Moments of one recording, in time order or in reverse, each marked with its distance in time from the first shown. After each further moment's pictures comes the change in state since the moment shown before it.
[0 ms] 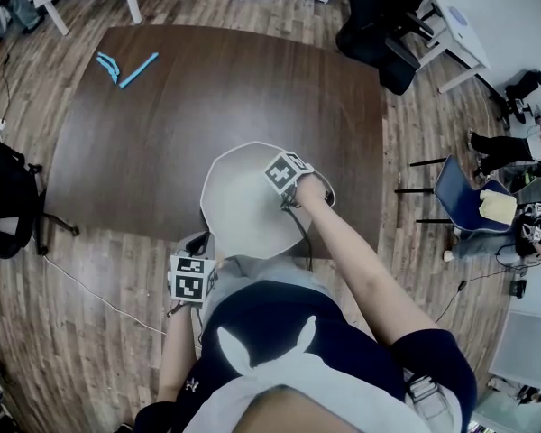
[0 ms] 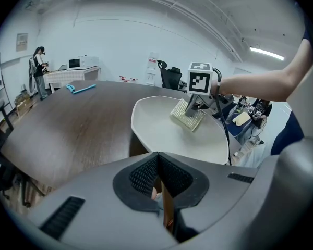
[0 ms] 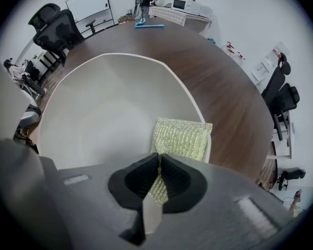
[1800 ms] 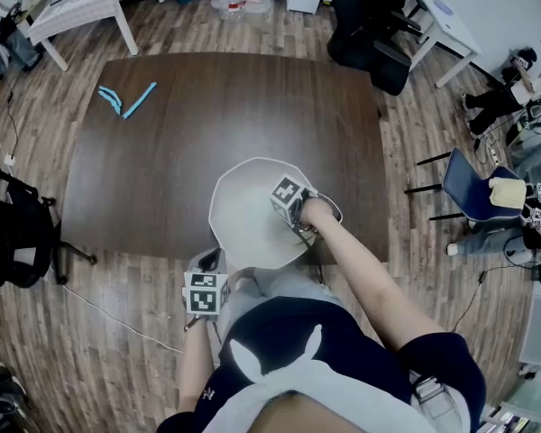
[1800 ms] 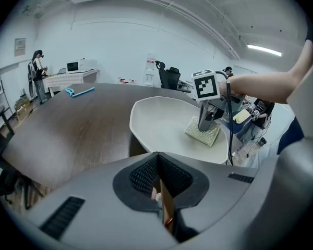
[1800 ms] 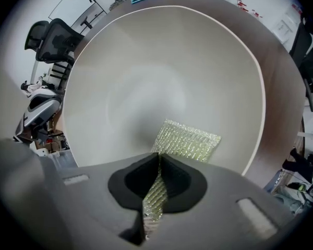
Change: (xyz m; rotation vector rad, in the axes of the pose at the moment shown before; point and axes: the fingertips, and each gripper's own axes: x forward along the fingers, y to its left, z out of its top) left arm -0.011 -0.013 0.001 0.036 0.000 0.009; right arm -0.003 0.069 -0.084 0.120 0.278 0.307
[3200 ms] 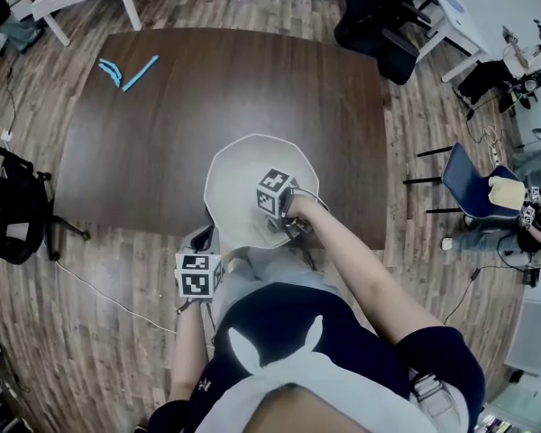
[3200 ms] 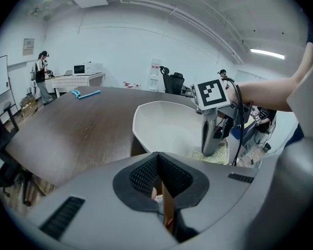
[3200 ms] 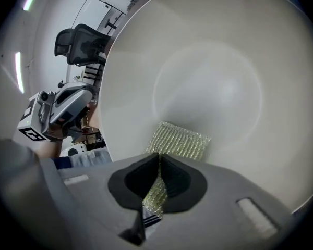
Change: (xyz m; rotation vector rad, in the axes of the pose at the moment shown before) left arm -0.004 0.009 -0.005 -0.044 -0.065 0.038; right arm 0.023 0.103 -0.002 -0.112 0.052 0.355
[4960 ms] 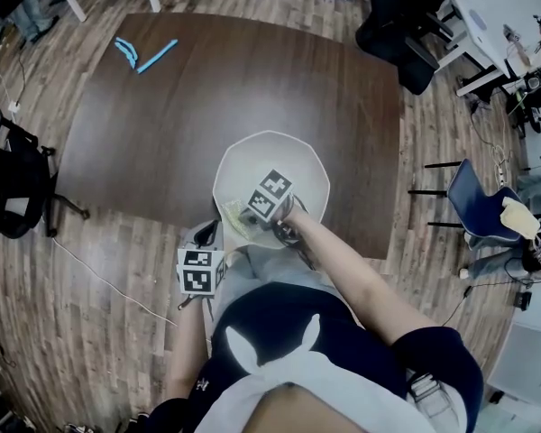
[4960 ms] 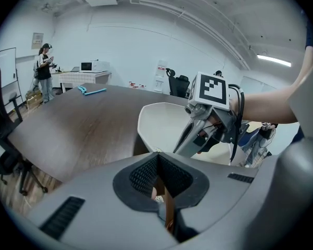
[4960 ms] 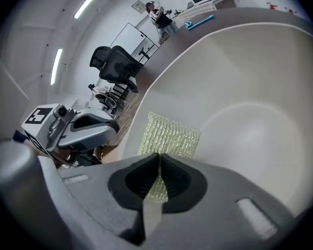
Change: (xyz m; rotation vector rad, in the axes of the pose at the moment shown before) left arm 0.004 0.007 0.005 -0.070 -0.021 0.024; right arm -0.005 0.053 0.093 -0.223 -0.363 0.142
